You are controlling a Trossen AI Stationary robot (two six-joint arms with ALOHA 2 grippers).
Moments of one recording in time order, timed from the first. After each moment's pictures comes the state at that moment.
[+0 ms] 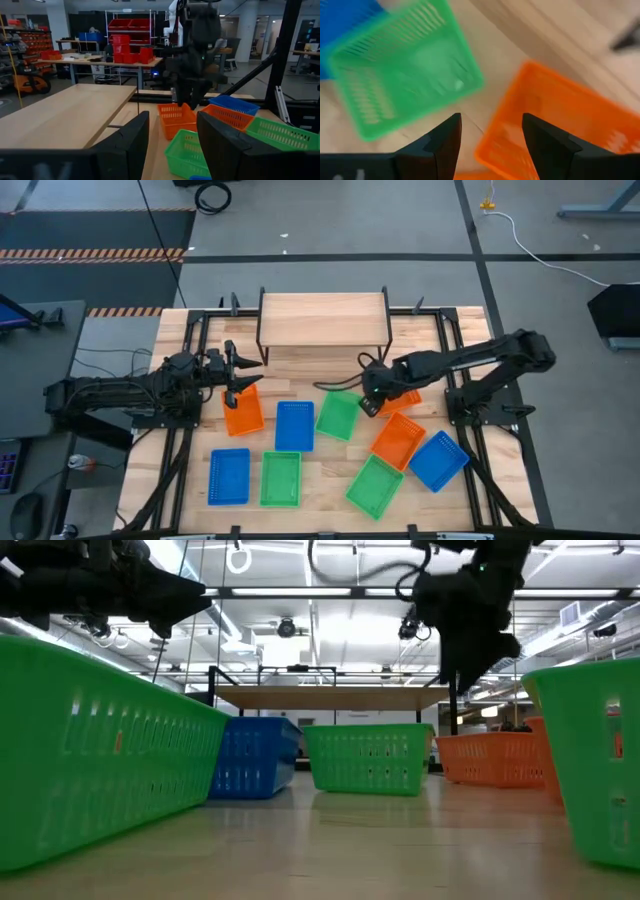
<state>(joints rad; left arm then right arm) 0.21 0.56 0.18 0.46 0.07 -0.02 0.06 1.45 1.06 -0.88 0.16 0.89</state>
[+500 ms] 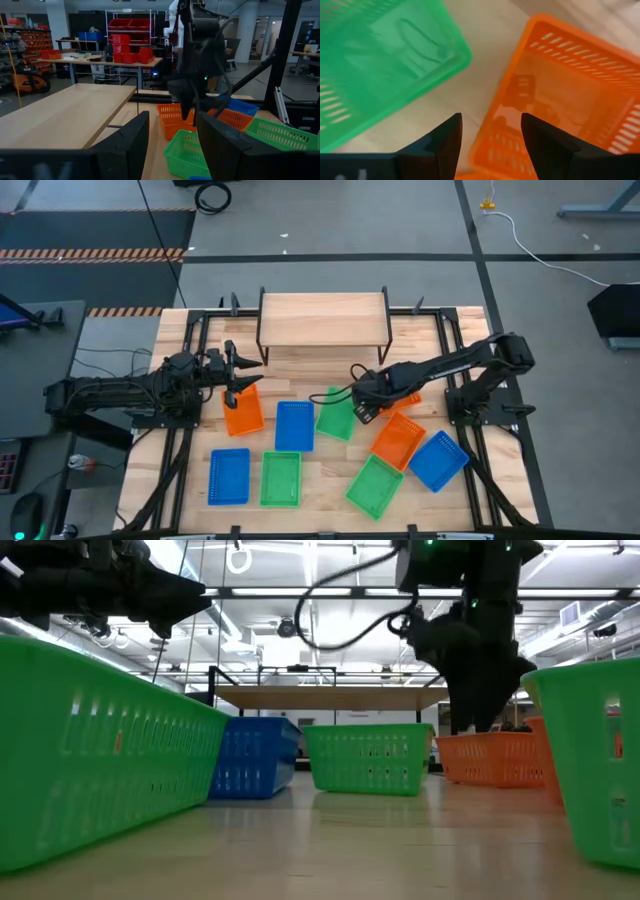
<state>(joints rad) 0.21 0.56 0.18 0.46 0.07 -0.02 0.09 1.62 1.07 -0.89 0.14 0.99</state>
